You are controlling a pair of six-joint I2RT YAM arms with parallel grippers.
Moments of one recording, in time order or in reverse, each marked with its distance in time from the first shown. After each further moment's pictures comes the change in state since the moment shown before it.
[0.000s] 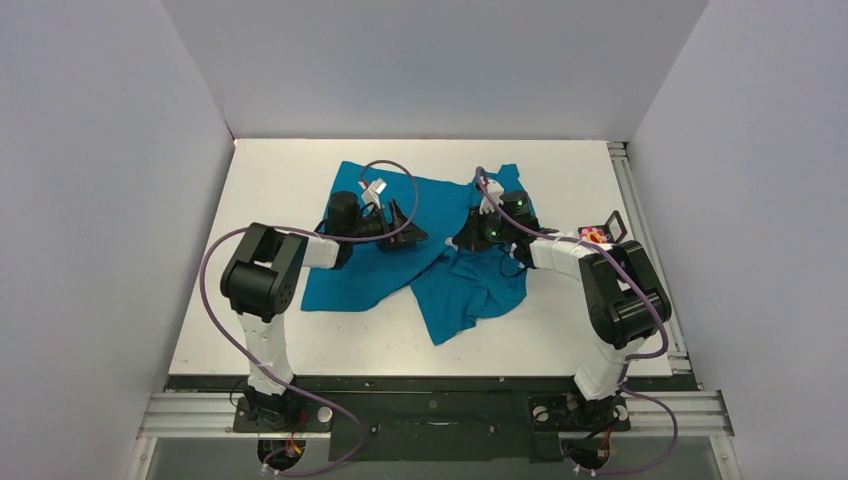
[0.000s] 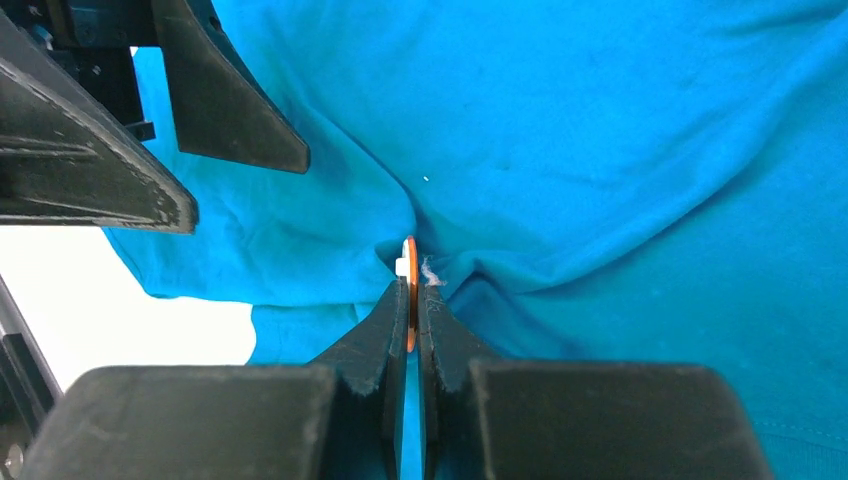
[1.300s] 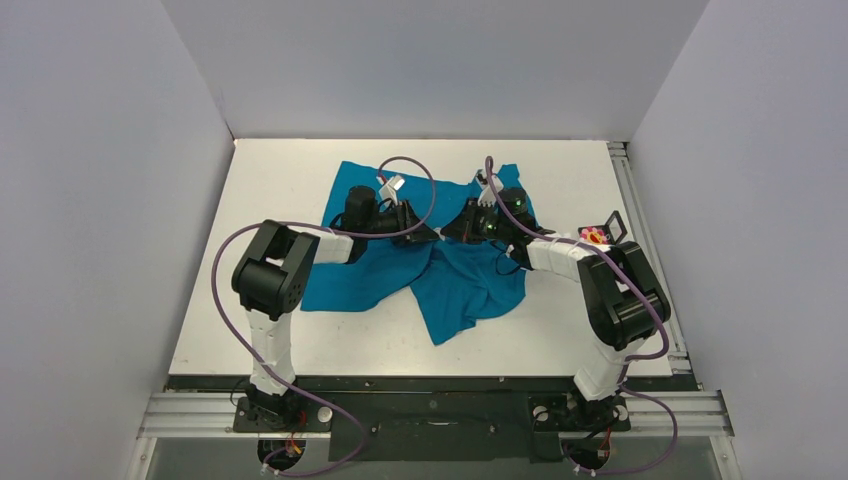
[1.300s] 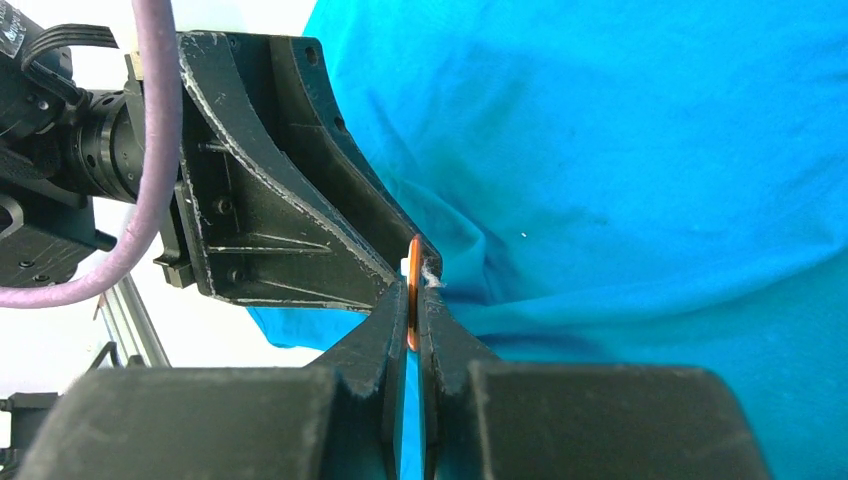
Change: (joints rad) left arm -0.078 0.043 0.105 -0.078 -0.030 0.027; right arm 0.029 -0.005 0.001 0.145 -0.034 0.266
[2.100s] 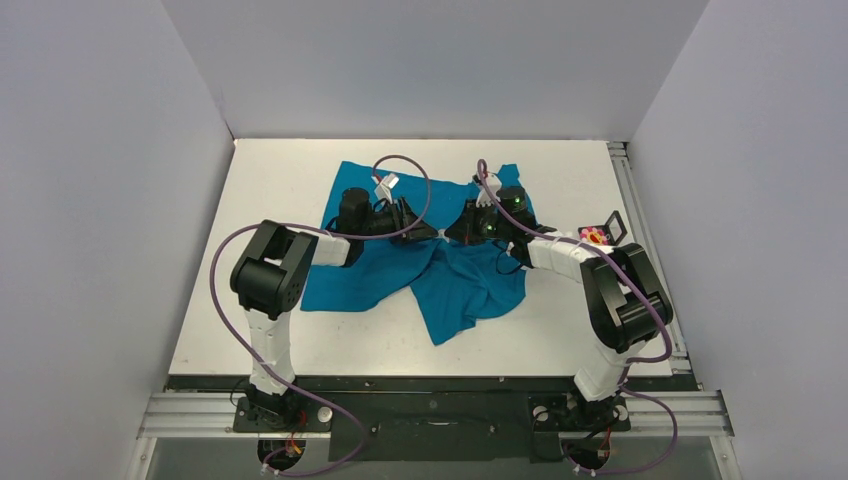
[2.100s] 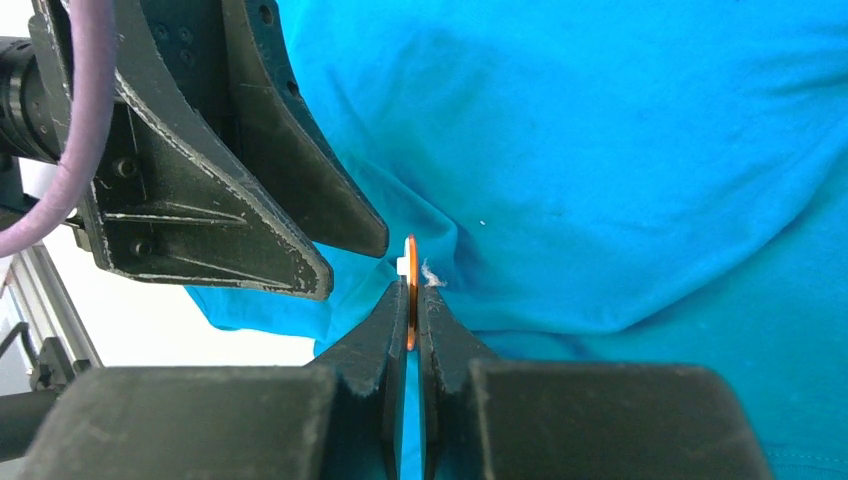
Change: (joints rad) left arm 0.019 0.000 -0.042 0.151 0.038 -0.097; right arm 0.002 -0.017 0.021 -0.101 0.039 -0.165
